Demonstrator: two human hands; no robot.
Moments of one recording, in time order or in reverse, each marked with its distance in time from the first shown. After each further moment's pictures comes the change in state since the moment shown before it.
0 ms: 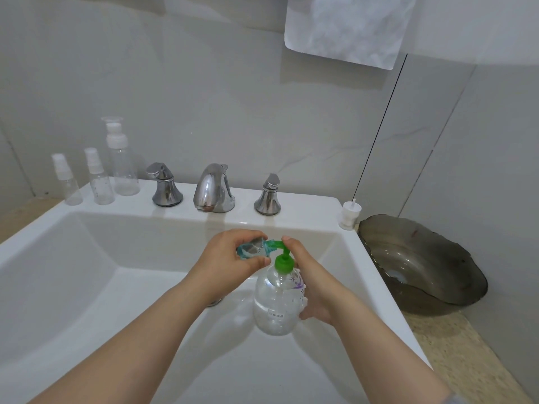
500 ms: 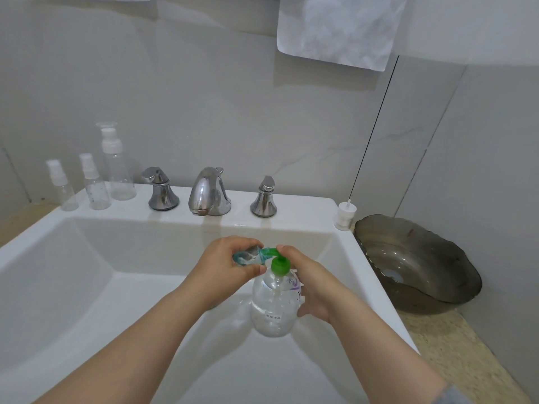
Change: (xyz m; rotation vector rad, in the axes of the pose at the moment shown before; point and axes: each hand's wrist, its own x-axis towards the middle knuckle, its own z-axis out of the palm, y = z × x) left_hand -0.004 0.002 0.000 0.052 -0.054 0.002; right_hand 0.000 0.000 -0.004 -0.005 0.015 -0.062
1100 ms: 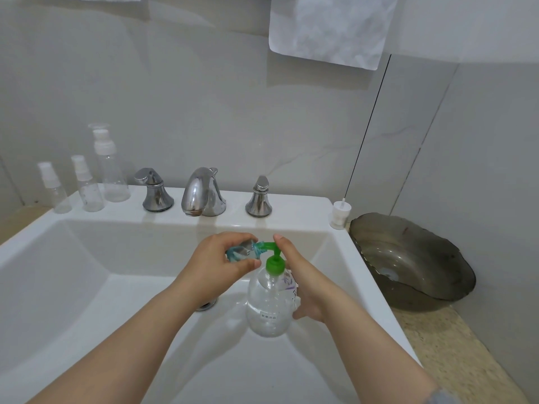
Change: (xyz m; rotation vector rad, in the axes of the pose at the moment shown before) left_hand 0.002 0.002 -0.003 0.007 0.042 0.029; right_hand 0.000 -0.002 0.004 -0.029 -0.035 0.053
